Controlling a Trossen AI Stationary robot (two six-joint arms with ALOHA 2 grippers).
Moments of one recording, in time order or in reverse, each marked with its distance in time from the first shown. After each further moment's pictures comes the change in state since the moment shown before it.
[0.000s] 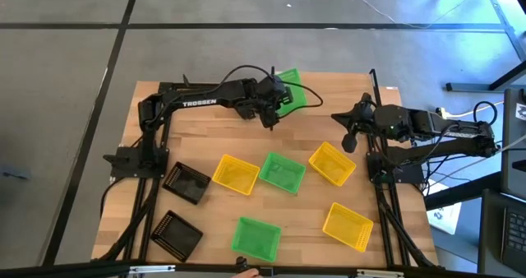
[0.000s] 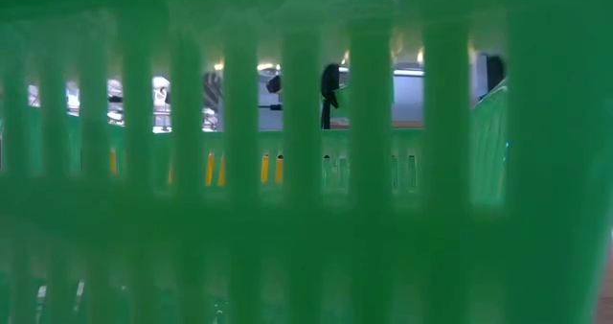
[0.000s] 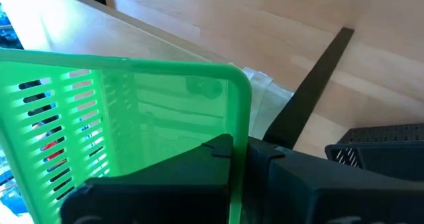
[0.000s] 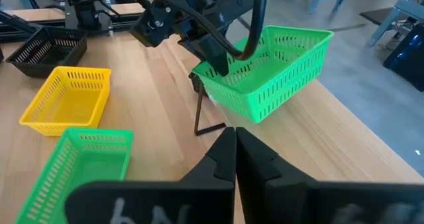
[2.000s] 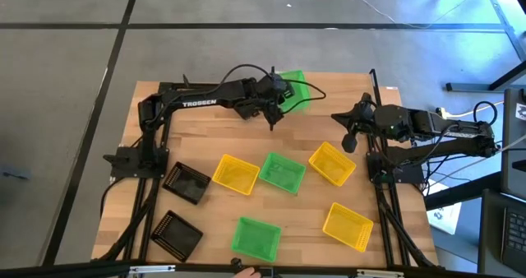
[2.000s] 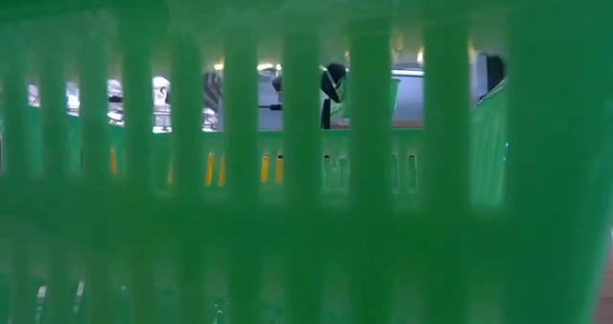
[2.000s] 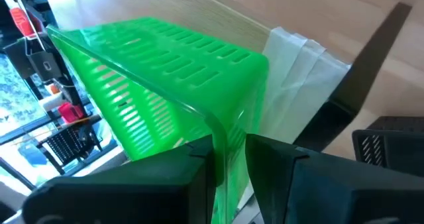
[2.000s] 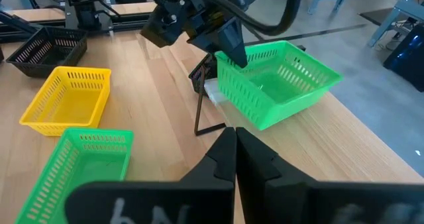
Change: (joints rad) left arm 0.000 -0.002 0.000 0.090 -0.112 -0.055; right arm 0.000 0.000 0.000 0.000 0.000 -0.001
